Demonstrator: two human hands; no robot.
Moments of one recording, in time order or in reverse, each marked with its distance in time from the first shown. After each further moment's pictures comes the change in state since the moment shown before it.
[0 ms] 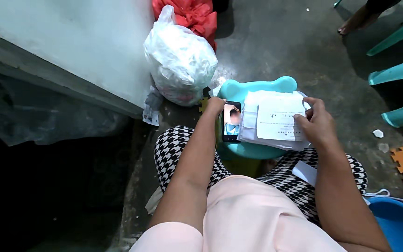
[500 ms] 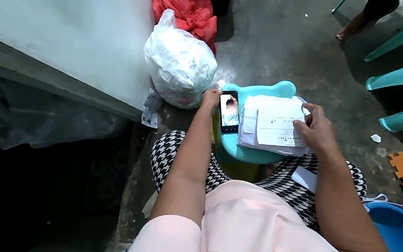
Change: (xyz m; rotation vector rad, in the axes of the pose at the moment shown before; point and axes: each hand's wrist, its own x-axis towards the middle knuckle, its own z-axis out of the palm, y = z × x) left_hand 0.025 0.010 -0.015 -0.293 0.089 0.127; right_hand 0.003 0.005 0.000 -0.012 -0.009 -0.021
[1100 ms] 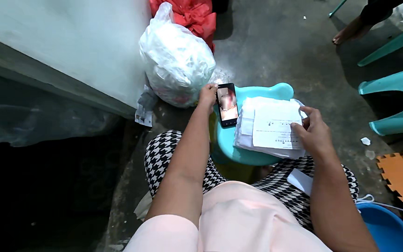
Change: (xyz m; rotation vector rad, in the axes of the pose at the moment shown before) left_hand 0.010 -0.001 0.004 -0.271 0.047 0.031; right_hand 0.002 0.003 0.000 0.010 -0.007 -0.004
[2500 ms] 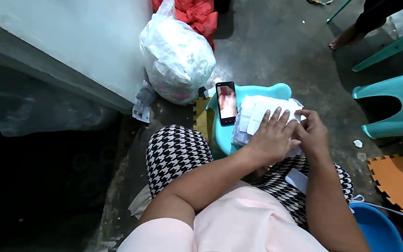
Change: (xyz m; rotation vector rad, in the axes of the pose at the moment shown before) left_hand -0.180 -0.028 0.107 0.900 -0.421 1.056; right_hand -0.010 0.003 0.004 0.003 0.083 -0.085
